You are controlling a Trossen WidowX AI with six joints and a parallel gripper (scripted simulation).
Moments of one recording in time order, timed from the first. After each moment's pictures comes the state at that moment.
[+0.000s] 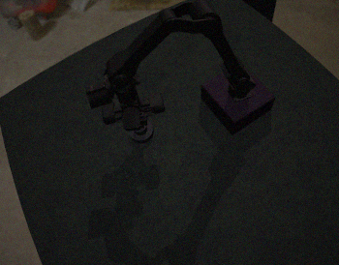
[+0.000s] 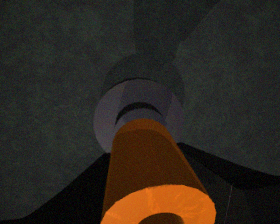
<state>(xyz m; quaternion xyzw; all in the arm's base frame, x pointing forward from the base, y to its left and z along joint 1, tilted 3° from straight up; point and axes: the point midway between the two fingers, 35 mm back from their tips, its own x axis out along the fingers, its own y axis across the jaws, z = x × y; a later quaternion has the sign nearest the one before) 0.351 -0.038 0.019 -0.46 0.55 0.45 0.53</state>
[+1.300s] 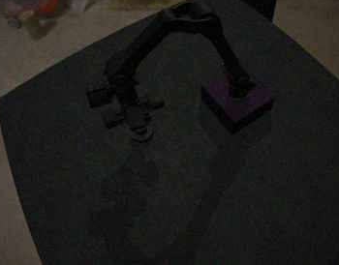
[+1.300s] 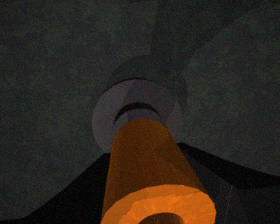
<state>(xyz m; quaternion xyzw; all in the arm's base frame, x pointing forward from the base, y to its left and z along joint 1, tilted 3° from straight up) 0.352 -0.039 0.019 -0.51 0.50 0.51 0.48</state>
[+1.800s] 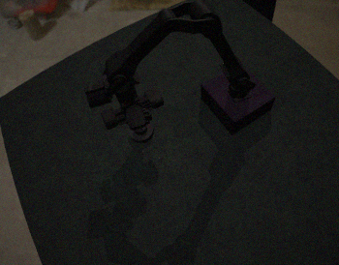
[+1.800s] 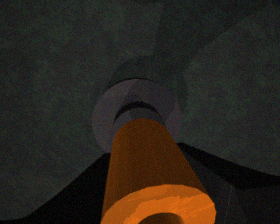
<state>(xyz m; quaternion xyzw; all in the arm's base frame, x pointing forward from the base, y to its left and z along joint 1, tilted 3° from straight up) 0.352 -0.039 0.022 -0.52 0.49 0.51 0.47</state>
